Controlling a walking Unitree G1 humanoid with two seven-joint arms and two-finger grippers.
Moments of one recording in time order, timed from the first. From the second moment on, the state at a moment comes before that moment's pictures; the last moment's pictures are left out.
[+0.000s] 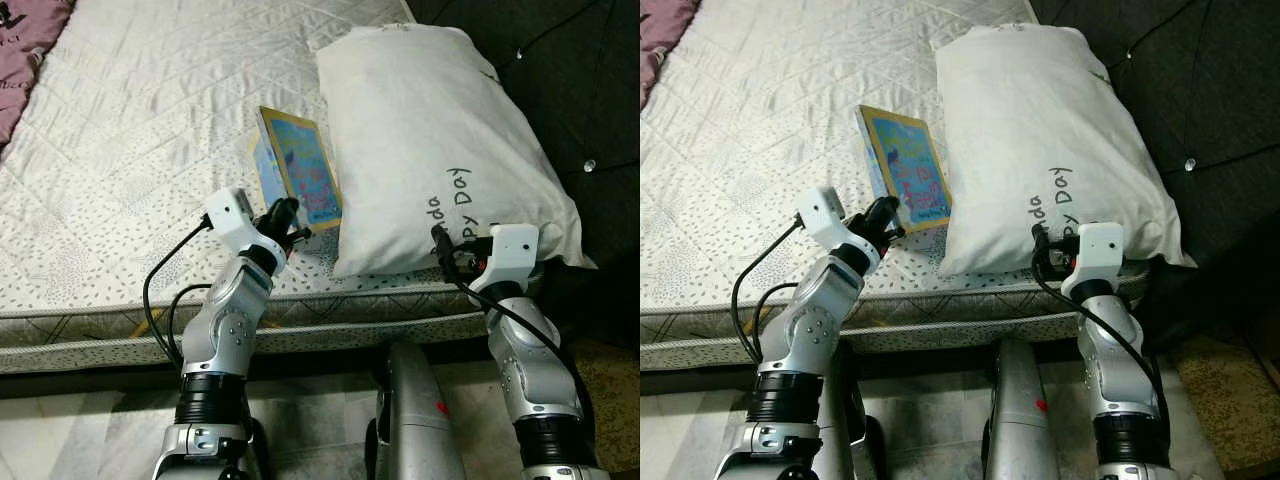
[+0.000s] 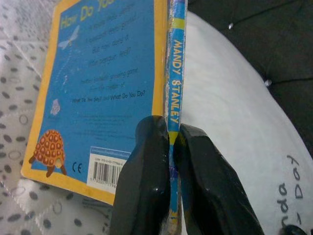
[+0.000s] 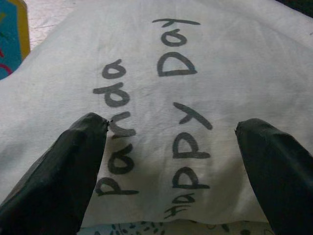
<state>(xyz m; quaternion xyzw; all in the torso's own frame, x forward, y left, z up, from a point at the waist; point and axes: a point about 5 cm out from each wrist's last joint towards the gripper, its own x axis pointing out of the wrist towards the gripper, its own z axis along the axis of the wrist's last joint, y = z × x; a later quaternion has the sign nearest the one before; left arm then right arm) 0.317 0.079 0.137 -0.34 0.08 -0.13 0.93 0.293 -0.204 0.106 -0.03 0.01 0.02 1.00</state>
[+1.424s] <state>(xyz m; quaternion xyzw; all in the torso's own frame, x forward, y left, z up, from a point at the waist) 0.291 0.093 0.112 -0.34 0.24 -0.17 0.89 0.301 -0.203 0.113 -0.04 0.00 0.04 1.00</state>
